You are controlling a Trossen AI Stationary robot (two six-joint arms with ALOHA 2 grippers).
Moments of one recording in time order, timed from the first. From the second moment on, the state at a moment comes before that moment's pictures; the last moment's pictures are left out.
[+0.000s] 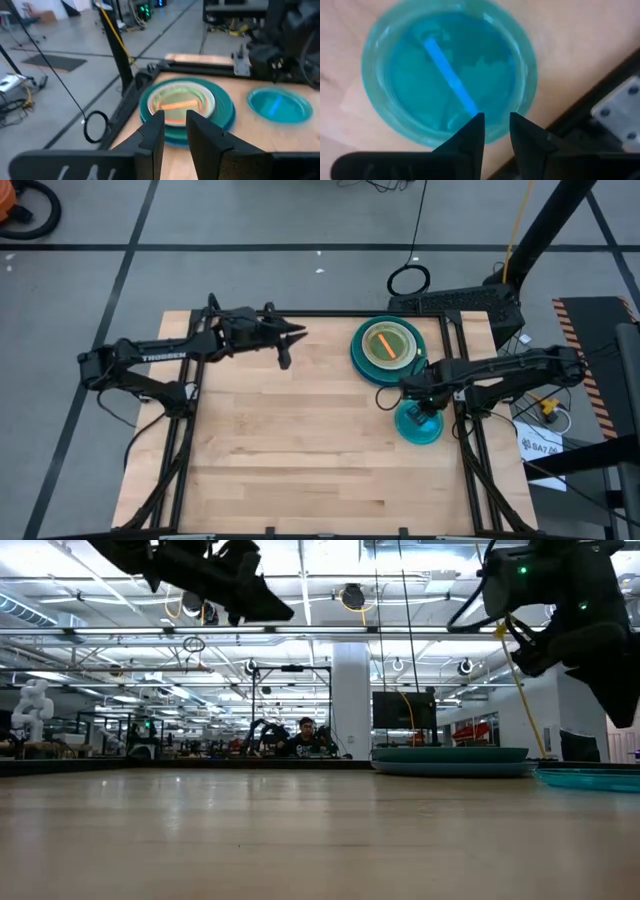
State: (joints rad) left arm 0.38 1.27 0.84 0.19 0.05 0.12; right arm -0.01 1.18 0.72 -1.26 -0.08 0.90
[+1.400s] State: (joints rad) left arm 0.45 1.23 0.95 -0.06 0.00 0.27; right arm -0.21 1.42 0.72 -1.02 0.05 -0.03
